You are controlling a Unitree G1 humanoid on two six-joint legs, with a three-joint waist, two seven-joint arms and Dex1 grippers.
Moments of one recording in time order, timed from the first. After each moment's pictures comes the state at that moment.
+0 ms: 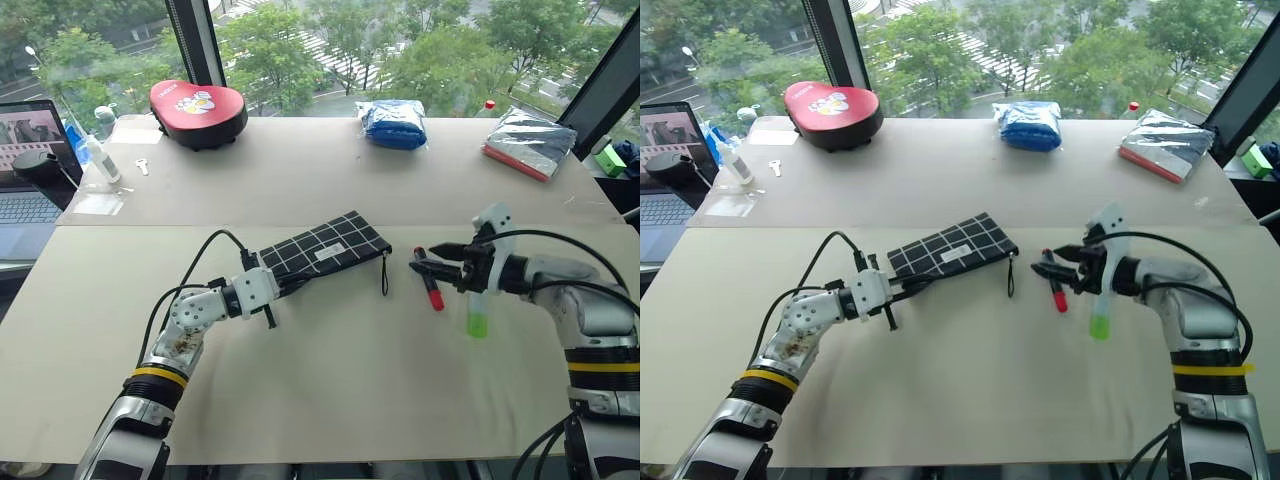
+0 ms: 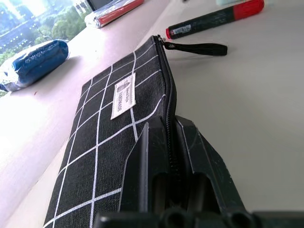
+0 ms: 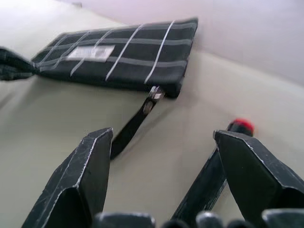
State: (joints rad) left arm -0.40 0.44 -0.20 0.36 -0.08 -0.44 -0.84; right arm -0.43 -0.66 -0.03 0.00 0.35 0.77 0.89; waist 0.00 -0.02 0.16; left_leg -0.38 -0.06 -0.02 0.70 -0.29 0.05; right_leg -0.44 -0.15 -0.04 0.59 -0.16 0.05
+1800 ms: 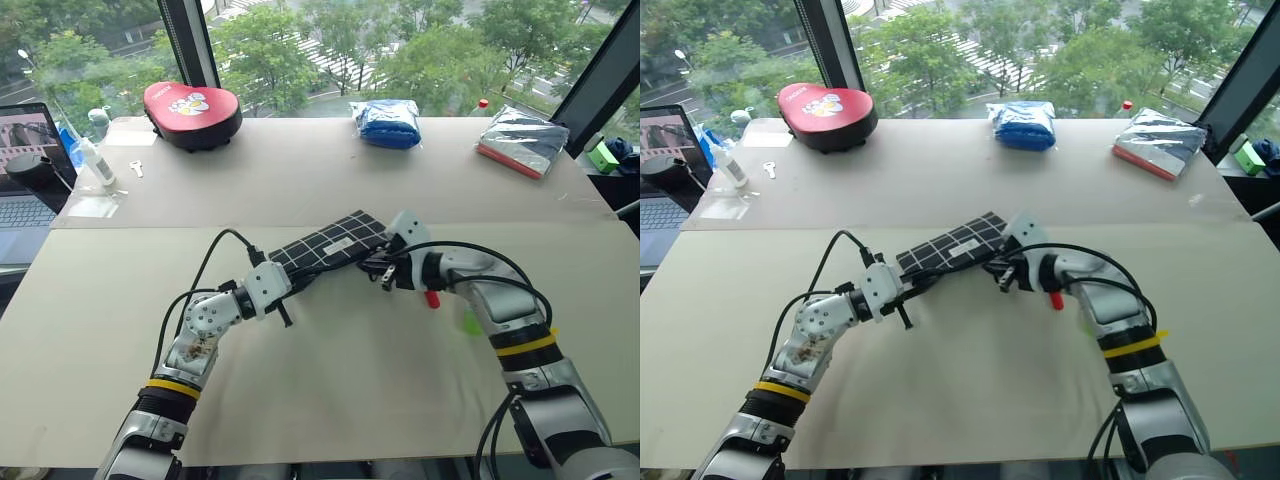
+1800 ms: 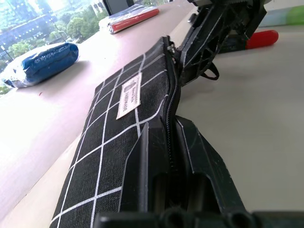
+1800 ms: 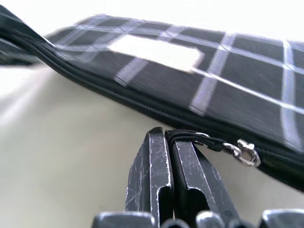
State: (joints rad) left arm -0.35 0.38 -0.18 0.21 -0.07 -0.29 -0.78; right arm -0.66 -0.45 0.23 0.08 0.21 0.63 0.88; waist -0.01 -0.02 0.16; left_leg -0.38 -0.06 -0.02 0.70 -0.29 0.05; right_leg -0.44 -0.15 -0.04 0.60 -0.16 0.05
